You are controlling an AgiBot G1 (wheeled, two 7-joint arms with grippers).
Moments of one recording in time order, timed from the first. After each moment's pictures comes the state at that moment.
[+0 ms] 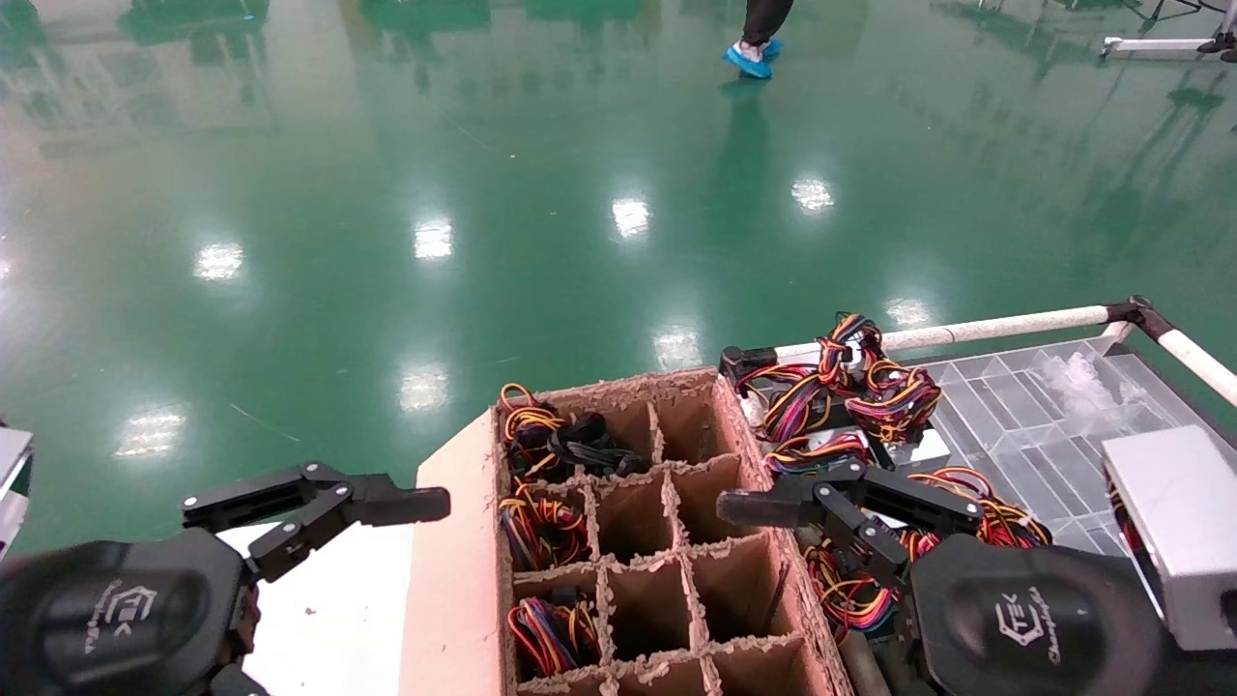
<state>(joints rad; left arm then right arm) -1.09 0.59 0.34 -1.27 0.69 1.47 -0.15 1.07 -0.61 -0.28 1.28 -0.73 -1.50 0.19</state>
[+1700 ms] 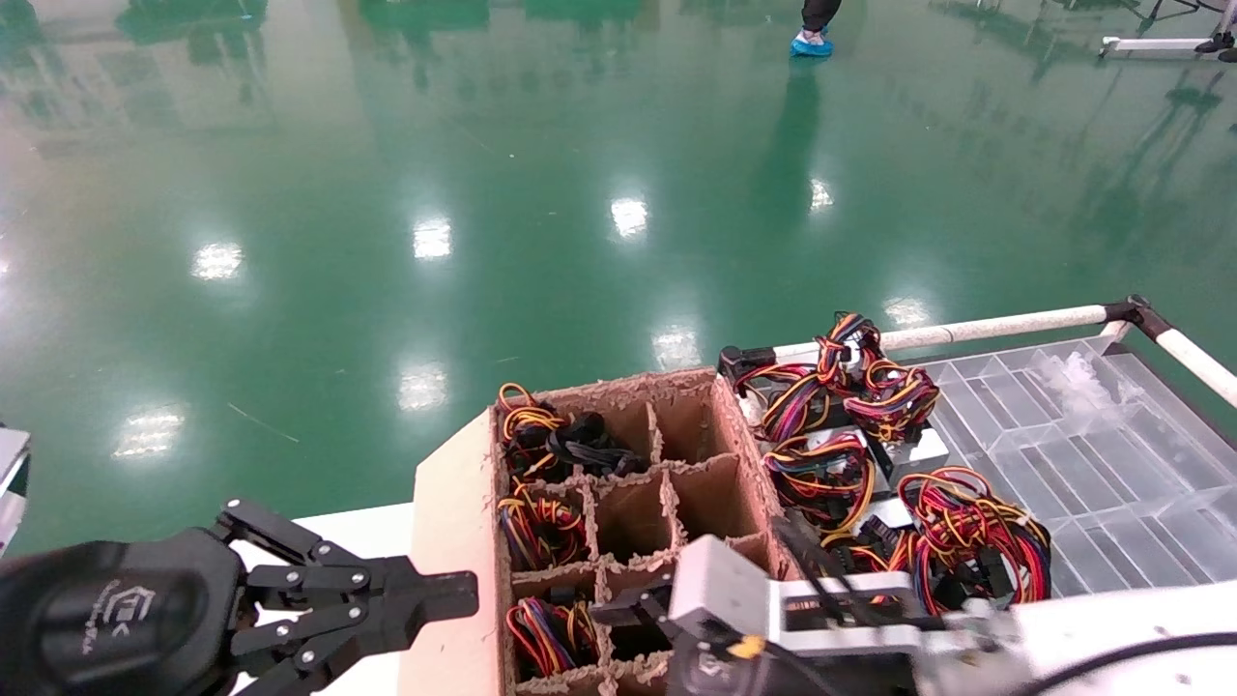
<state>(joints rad) -1.09 0.59 0.34 -1.27 0.68 1.47 -0.15 1.19 -0.89 -0.56 1.21 -1.23 -1.29 0.35</state>
